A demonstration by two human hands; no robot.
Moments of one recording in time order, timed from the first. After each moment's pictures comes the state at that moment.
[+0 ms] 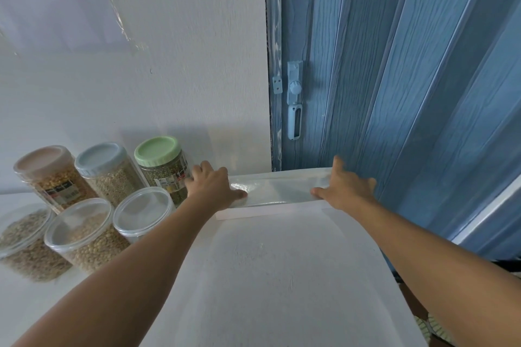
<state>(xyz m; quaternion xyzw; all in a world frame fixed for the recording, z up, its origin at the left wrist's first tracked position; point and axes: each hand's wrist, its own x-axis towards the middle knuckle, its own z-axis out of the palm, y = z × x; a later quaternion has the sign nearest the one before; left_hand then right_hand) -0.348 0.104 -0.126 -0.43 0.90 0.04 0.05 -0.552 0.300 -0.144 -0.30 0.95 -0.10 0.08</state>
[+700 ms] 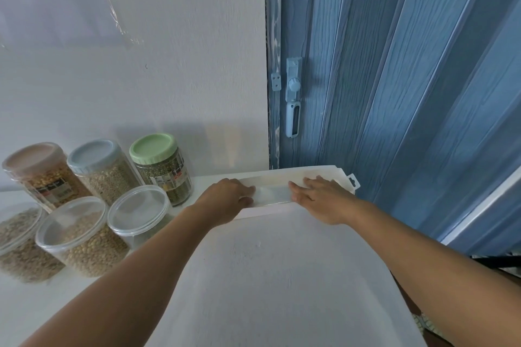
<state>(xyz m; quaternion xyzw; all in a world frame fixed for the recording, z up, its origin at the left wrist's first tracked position) -0.351 0.101 -0.161 -0.23 0.97 0.10 0.05 -0.540 0.298 -0.161 -0.51 0.83 0.01 0.21</state>
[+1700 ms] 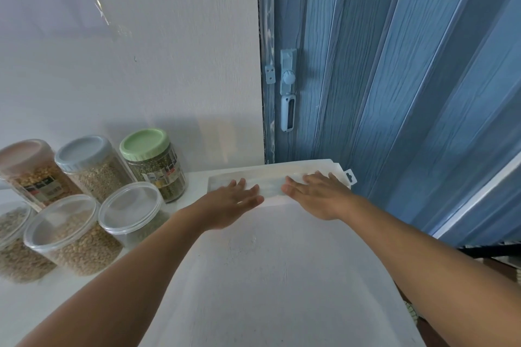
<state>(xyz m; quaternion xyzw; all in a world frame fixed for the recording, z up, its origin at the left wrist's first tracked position) -0.347 0.124 -0.156 -0.23 0.94 0.17 0.18 -0.530 0.299 -0.150 -0.47 0.85 0.02 0.22</state>
